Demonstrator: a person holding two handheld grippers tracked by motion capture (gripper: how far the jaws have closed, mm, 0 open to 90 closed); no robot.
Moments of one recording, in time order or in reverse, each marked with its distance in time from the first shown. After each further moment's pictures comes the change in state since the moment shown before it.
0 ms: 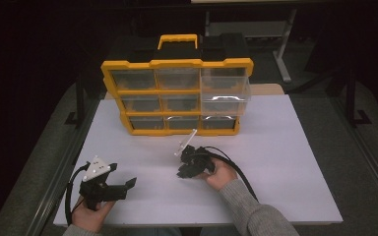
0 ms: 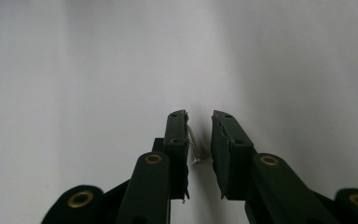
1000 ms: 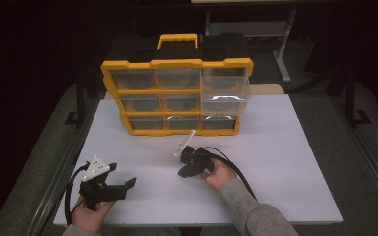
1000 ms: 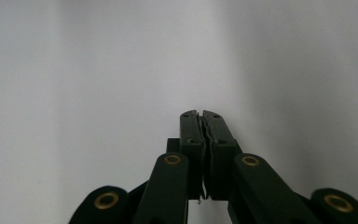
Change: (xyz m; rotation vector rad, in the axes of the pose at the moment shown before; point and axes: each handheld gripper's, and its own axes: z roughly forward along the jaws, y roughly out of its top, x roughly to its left) left arm 0.000 0.000 0.000 -0.010 0.002 -0.006; right arm -0.002 -0.001 0.003 0.040 0.016 0.017
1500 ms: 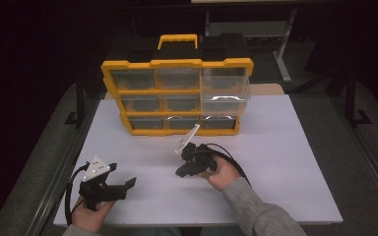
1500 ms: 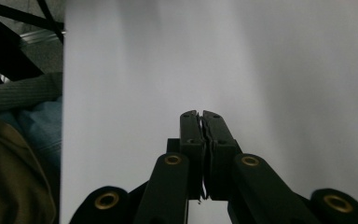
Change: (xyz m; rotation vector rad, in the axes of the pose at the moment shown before) left arm 0.000 0.000 0.000 0.004 0.002 0.000; right arm 0.020 0.012 -0.040 -0.077 0.057 -0.038
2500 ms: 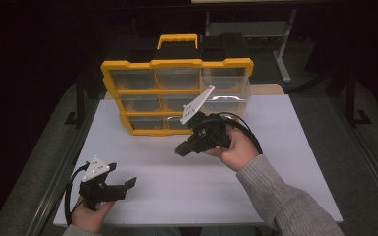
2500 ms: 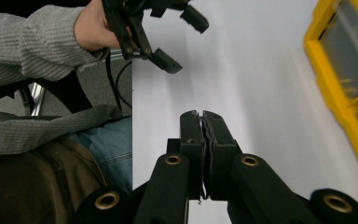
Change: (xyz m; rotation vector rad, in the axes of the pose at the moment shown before) left arm -0.001 0.000 0.001 -0.022 -0.001 -0.015; right arm 0.028 0.055 -0.119 -0.100 0.021 -0.078
